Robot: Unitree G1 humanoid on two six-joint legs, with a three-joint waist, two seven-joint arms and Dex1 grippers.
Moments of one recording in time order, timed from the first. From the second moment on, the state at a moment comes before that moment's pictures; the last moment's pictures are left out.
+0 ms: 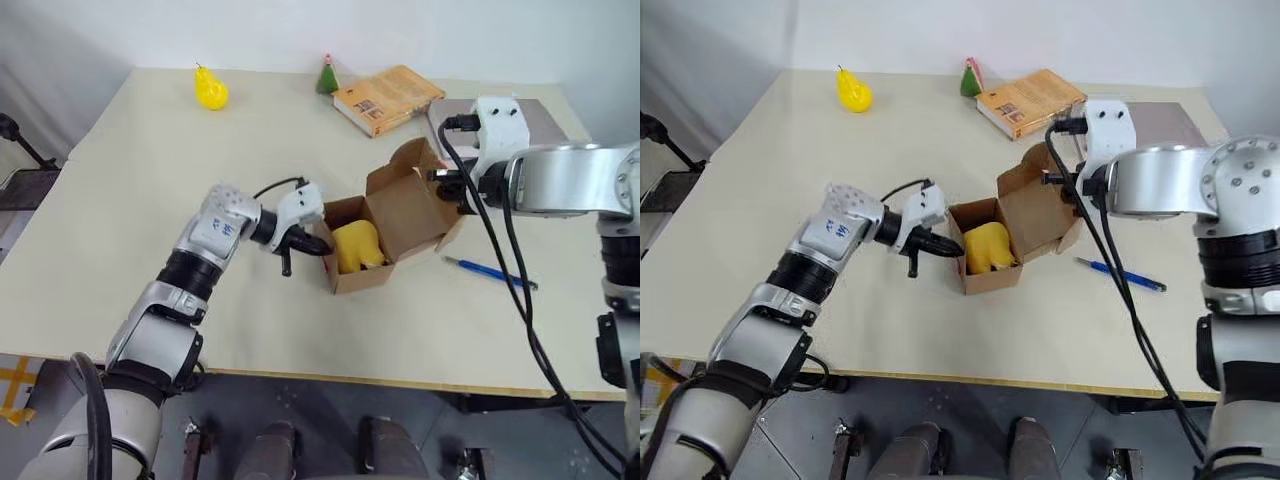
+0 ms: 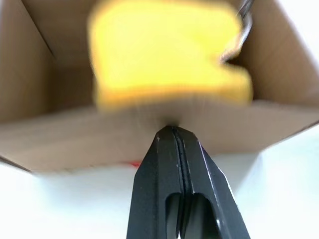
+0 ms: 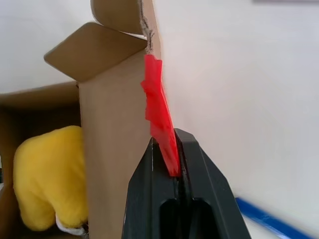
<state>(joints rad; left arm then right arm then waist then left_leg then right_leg) -1.04 0.37 -0.33 0.61 0.00 0.37 -1.16 -1.06 -0.81 0.14 0.12 1.95 1.24 -1.13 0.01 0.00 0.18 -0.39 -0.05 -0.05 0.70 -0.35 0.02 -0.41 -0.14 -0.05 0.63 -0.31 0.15</state>
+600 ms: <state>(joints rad) -1.01 0.36 -0.30 0.61 0.01 0.34 -1.13 -0.71 -0.91 0.08 -0.16 1.79 1.21 -0.88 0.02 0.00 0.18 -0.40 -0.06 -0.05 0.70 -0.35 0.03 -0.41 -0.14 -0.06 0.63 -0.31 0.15</state>
